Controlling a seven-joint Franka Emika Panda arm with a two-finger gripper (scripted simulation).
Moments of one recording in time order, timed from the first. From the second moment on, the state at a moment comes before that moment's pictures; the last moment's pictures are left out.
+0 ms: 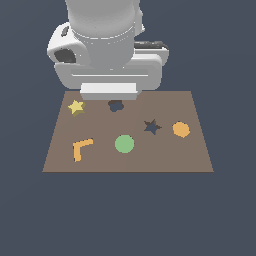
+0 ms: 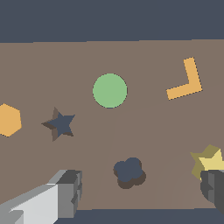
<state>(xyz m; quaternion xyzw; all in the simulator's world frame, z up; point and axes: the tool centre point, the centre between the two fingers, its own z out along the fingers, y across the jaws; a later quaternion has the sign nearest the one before) -0.015 -0.033 0.152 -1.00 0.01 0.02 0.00</state>
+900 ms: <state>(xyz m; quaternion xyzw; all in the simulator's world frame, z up) -0.060 -0.157 0.066 -1.00 -0.03 0.00 0.00</state>
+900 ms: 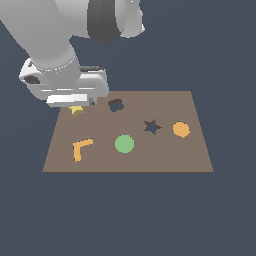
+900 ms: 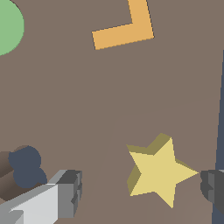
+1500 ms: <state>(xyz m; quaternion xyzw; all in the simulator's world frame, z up) -0.064 -0.181 0.050 -1.00 -0.04 0.00 0.00</state>
